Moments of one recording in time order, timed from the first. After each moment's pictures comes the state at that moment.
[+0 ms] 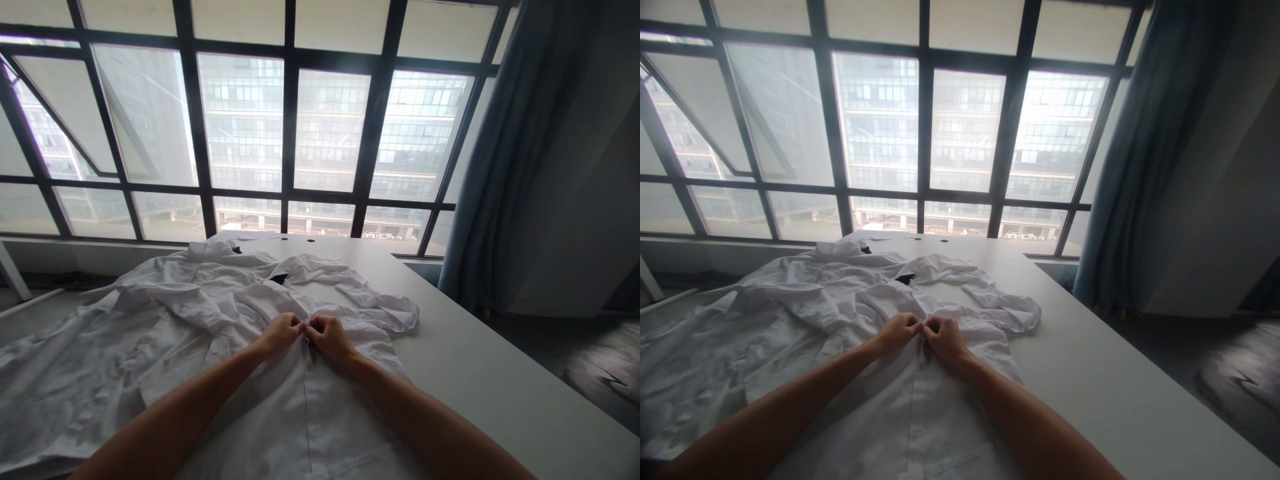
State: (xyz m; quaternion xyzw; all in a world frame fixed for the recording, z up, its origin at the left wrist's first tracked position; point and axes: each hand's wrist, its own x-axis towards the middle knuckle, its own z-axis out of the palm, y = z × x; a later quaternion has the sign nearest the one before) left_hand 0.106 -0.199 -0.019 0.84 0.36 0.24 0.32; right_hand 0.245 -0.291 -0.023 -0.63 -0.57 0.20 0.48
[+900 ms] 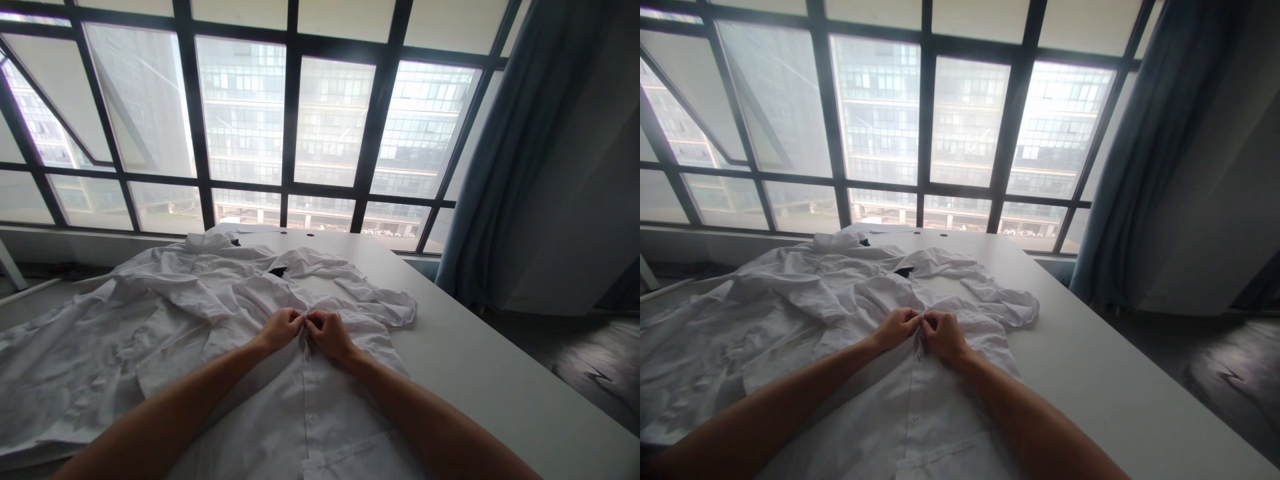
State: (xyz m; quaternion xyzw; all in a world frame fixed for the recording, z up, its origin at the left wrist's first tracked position) left_hand 0.107 -0.209 -0.027 0.81 0.32 0.29 0.40; right_hand 0.244 -0.300 -0.019 -0.61 -0.62 0.14 0.46
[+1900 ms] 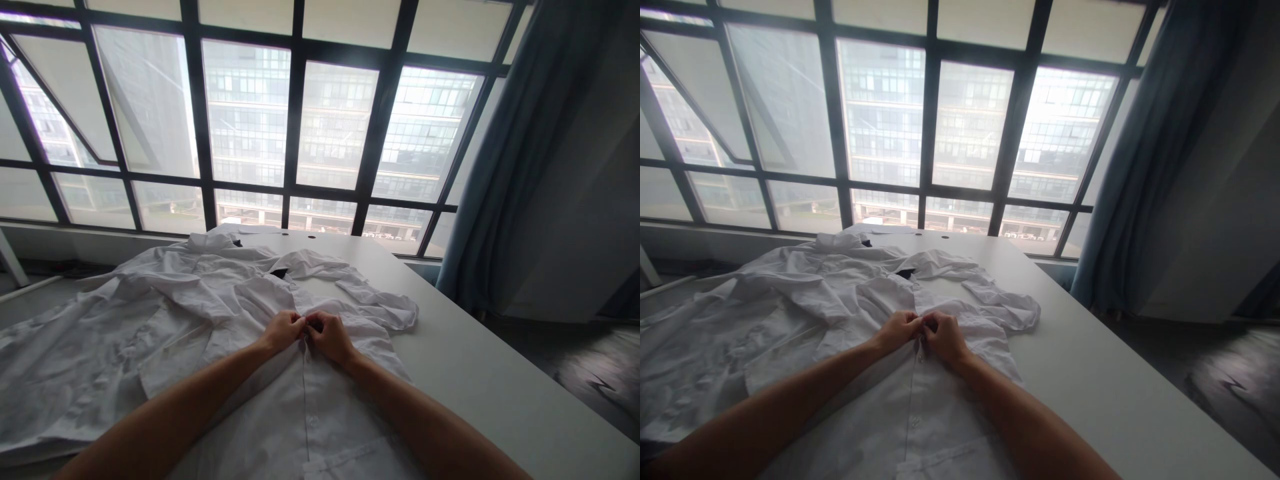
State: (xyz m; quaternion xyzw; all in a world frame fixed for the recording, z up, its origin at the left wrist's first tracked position) left_hand 0.109 -0.210 -0.030 0.77 0.33 0.28 0.47; right_hand 0.244 -0.297 -0.024 -0.59 -0.63 0.15 0.49
